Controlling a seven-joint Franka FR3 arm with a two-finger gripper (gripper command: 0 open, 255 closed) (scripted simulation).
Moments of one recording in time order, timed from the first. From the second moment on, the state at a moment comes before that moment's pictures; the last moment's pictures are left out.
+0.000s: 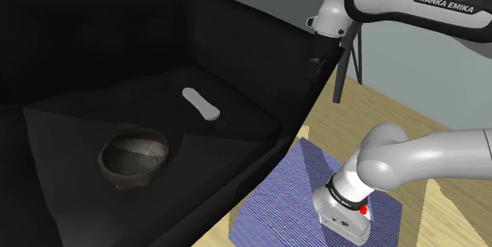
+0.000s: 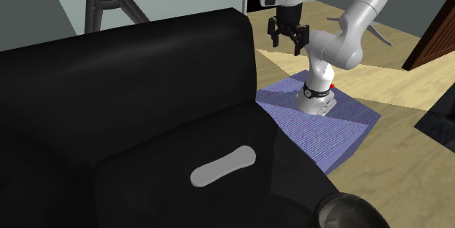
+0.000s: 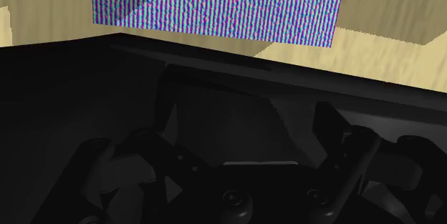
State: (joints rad) arm -0.01 -0.79 -0.04 -2.41 0.02 1.50 -0.14
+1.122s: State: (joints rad) arm 0.03 -0.29 0.09 -2.27 0.08 1.91 0.03
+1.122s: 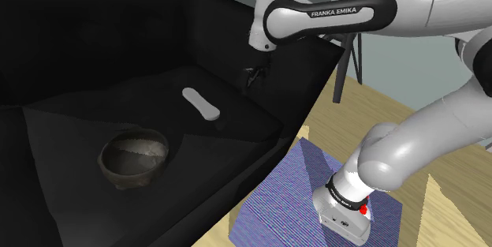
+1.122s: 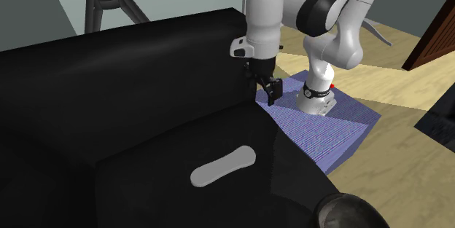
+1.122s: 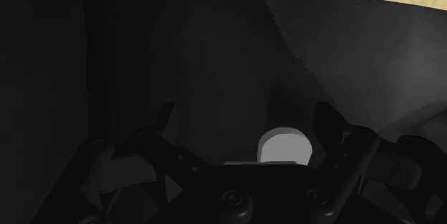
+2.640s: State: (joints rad) arm 0.09 0.38 0.14 -1.77 -0.04 2.14 0.24
